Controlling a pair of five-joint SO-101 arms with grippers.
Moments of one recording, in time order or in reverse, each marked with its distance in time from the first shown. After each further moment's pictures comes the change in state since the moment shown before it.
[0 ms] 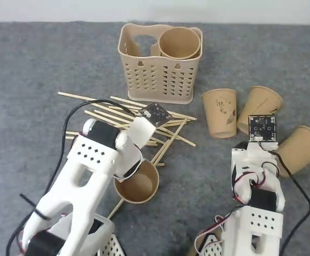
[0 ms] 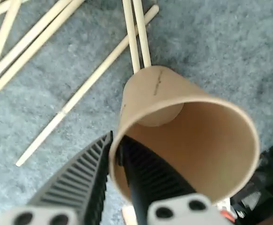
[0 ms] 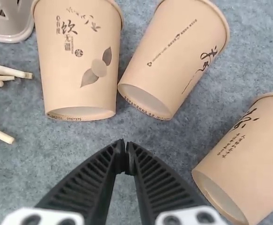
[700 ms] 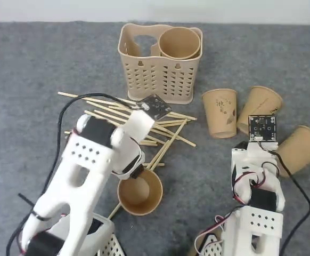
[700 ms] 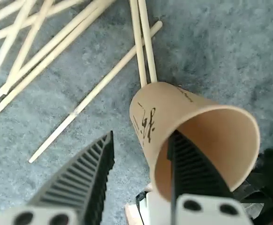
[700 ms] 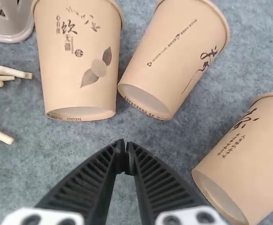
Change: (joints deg) left arm -0.4 -0.5 -6.9 4.0 0.4; right arm 0.0 0.0 0.0 0.0 0.0
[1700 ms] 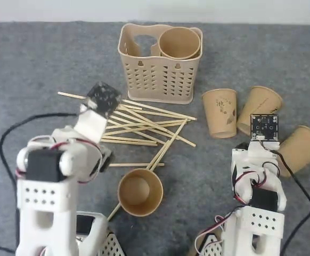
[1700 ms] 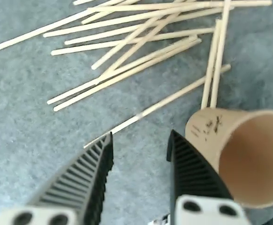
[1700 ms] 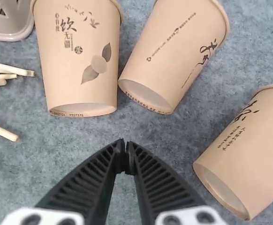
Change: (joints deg) left arm -18.5 -20.3 0.4 0.0 -6.6; right arm 0.0 0.0 -2.1 3.6 -1.6
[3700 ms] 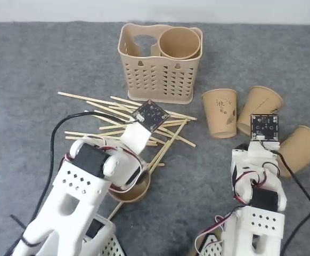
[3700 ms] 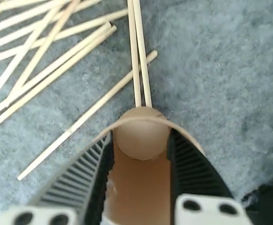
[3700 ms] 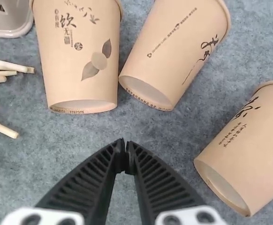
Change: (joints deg) left arm 22.5 5.2 11.4 -8.2 14.0; right arm 0.0 0.0 -0.3 1.1 -0.2
